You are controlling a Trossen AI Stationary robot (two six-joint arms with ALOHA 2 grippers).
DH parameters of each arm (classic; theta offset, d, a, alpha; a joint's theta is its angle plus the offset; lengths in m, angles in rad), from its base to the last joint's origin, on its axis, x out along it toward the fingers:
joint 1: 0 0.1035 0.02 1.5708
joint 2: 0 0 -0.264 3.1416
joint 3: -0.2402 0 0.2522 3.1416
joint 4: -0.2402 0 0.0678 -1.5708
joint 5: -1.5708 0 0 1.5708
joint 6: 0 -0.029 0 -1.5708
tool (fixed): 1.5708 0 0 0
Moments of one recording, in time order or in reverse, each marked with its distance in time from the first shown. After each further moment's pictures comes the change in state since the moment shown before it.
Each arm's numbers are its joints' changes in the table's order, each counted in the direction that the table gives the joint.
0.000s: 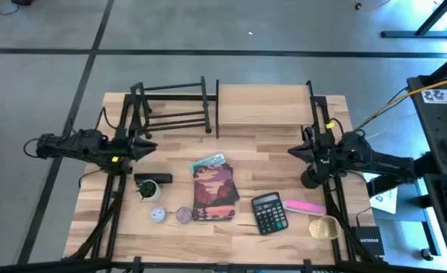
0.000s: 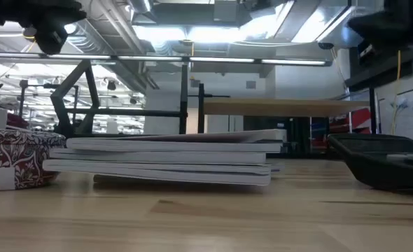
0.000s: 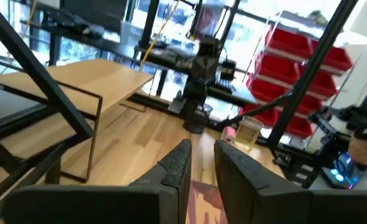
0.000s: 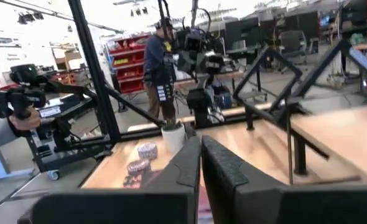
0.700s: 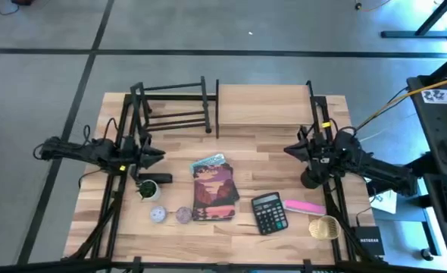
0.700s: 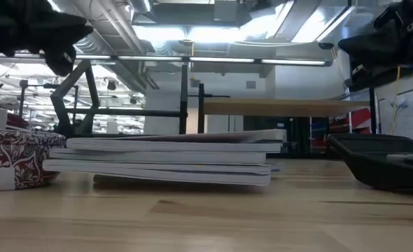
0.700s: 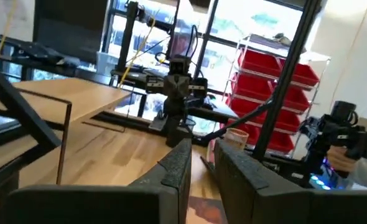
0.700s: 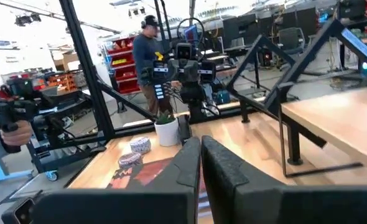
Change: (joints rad) left arm 0.003 0.036 0.305 0.393 -0.066 -0.079; right arm -0.194 0.000 0.123 0.140 0.176 -0.022
